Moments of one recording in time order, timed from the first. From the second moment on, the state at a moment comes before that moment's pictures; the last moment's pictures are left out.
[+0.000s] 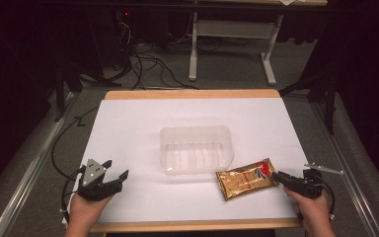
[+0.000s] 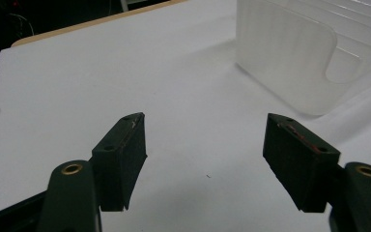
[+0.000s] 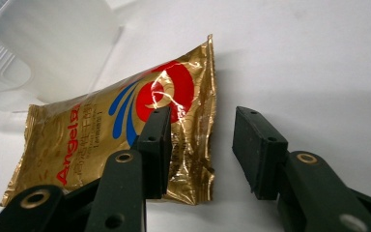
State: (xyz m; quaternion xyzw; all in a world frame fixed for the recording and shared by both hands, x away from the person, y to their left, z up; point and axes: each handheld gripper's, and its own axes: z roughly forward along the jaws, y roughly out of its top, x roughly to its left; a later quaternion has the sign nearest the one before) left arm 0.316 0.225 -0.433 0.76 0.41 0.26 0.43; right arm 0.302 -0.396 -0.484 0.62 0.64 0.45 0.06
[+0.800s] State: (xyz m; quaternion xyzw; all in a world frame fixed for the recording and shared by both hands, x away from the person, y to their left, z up) left arm 0.316 0.224 -0.433 0.77 0.40 0.25 0.42; right arm 0.305 -0.383 -0.479 0.59 0.67 0.44 0.06
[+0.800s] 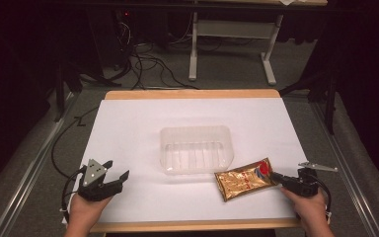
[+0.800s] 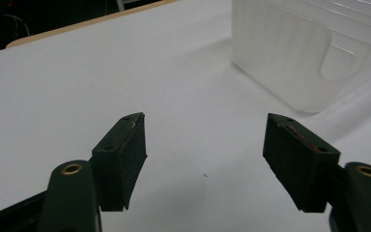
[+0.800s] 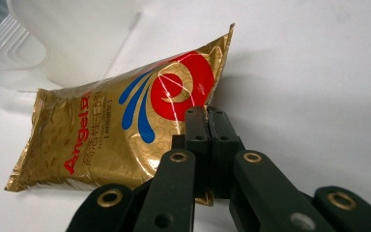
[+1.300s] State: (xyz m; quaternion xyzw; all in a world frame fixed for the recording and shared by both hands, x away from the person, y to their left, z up) left arm 0.316 0.221 -0.434 0.78 0.40 0.25 0.42; right arm 0.292 -0.388 -0.458 0.57 0.64 0.51 0.10
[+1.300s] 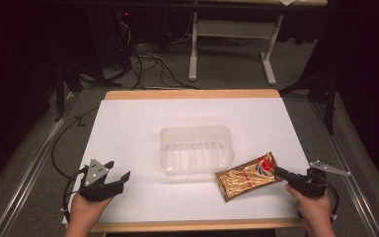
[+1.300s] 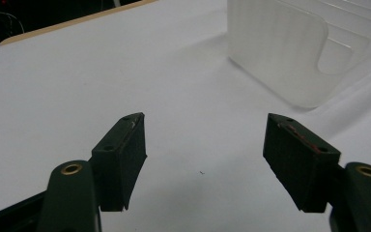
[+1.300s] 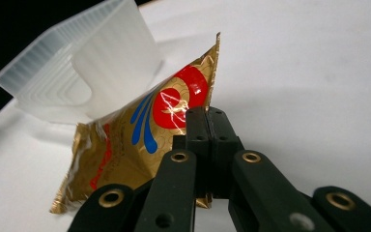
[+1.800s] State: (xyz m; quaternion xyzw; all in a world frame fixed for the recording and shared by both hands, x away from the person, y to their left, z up) left arm 0.312 0.224 -0.436 0.78 0.40 0.25 0.41; right arm 0.286 -0.403 -0.431 0.55 0.58 0.58 0.15
